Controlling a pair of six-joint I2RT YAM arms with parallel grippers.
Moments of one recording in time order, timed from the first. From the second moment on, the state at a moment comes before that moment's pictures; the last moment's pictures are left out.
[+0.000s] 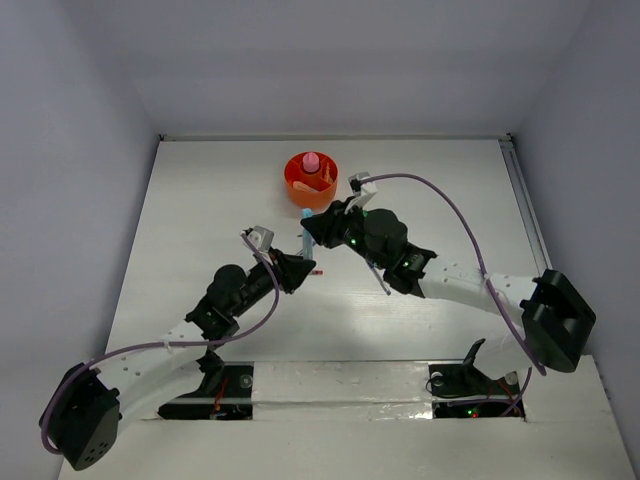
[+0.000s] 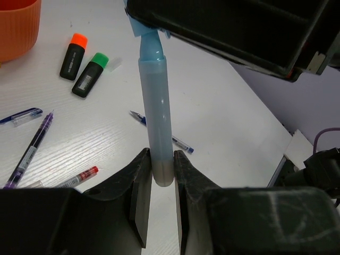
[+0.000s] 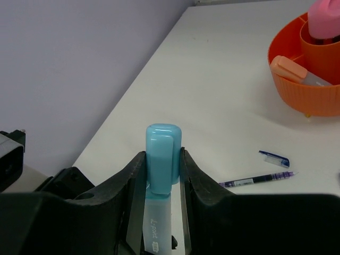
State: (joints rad) left arm -0.70 0.80 0.24 0.55 0.12 -0.52; right arm 0.91 1.43 0.92 0.46 0.15 0.56
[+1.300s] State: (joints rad) left arm -0.74 0.82 0.38 0.25 0.16 -0.58; right arm 1.01 1.37 0.63 0.78 0.32 0.71
